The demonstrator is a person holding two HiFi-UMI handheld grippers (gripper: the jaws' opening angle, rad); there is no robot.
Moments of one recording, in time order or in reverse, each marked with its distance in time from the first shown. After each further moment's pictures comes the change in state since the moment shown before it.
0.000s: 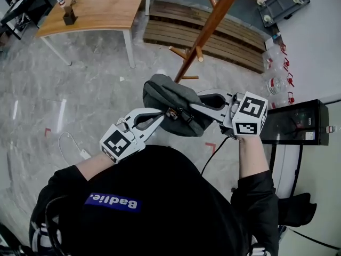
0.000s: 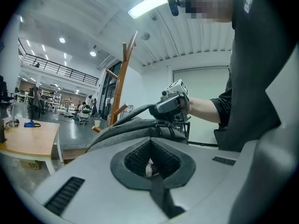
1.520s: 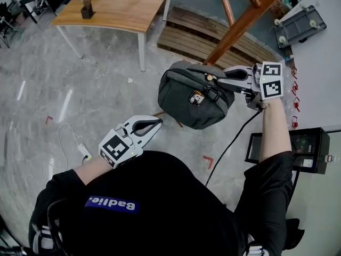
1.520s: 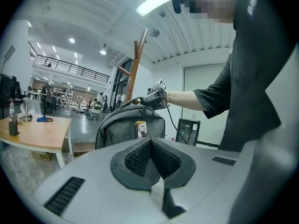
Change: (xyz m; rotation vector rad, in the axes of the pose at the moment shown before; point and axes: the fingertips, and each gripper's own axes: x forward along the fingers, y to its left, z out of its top) left arm -0.004 0.019 -0.017 -0.053 0.039 0.128; right arm -0.035 -0.127 0.038 -0.003 0.145 0.235
